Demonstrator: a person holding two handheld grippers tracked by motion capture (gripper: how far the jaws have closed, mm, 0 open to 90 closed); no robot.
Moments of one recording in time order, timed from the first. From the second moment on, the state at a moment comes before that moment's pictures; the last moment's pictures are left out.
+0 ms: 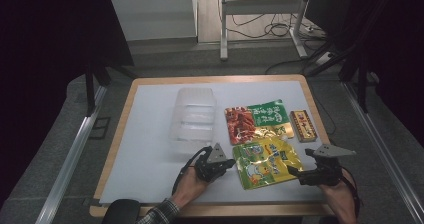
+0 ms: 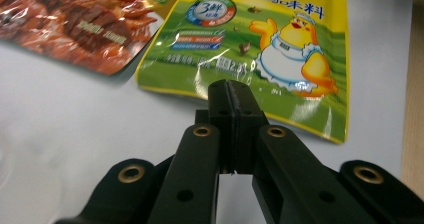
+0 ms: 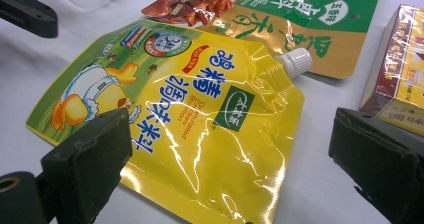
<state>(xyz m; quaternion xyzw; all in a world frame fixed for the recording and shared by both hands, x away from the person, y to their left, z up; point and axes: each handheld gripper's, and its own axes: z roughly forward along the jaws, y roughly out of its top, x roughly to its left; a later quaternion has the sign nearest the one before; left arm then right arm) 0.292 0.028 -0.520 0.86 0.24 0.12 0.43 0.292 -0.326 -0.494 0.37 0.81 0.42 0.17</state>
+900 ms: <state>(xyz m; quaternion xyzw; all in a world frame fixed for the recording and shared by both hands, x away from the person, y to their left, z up) 0.304 -0.006 -0.539 0.88 0.22 0.15 0.40 0.295 -0.330 -0.497 0.39 0.80 0.42 0.15</state>
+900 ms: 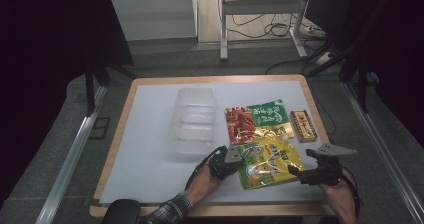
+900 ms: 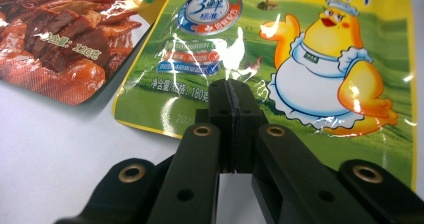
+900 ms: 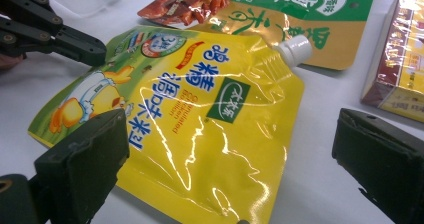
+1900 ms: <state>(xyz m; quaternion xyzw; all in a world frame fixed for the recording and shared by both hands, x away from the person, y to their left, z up) 0.303 0.000 -0.539 0.88 0.23 0.13 0.39 0.329 -0.316 -0.521 0.44 0.79 0.42 -0.01</state>
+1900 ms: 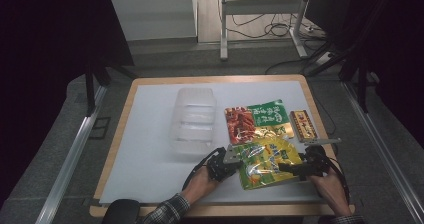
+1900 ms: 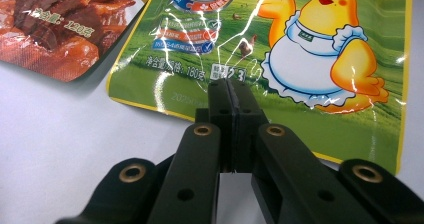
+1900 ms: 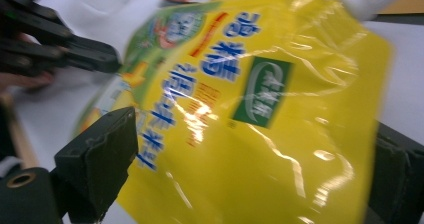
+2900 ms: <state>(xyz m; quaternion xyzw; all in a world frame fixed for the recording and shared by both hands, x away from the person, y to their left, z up) 0.299 0.014 -0.521 0.87 0.28 0.12 0.40 0.315 -0.301 -0.482 0.43 0.78 0.45 0.09</state>
